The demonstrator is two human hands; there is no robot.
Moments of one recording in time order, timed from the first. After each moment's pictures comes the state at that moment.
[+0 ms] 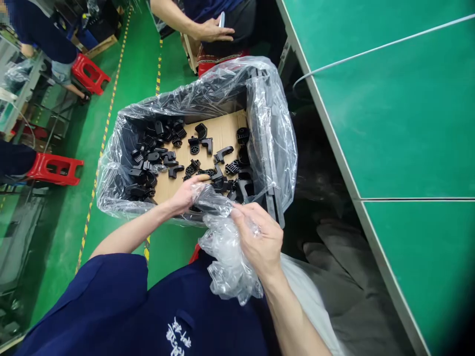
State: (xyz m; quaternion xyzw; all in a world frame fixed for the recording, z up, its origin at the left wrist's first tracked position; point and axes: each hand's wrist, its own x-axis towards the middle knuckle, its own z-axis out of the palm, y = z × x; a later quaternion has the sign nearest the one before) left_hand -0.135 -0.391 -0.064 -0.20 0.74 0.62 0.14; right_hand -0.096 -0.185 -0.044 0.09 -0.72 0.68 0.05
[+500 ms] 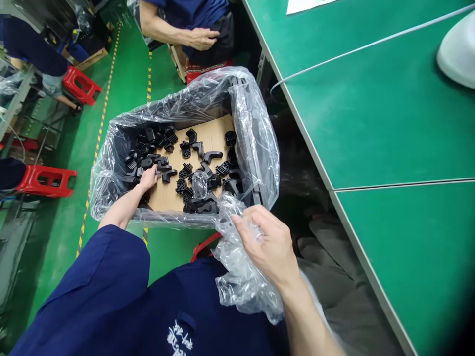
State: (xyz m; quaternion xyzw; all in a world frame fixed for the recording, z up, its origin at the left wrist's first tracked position) left_hand -0.178 -0.529 -0.101 -0.28 0.91 0.31 0.04; right_hand -0.093 -0.148 -0.024 0.17 -0.82 0.55 0.07
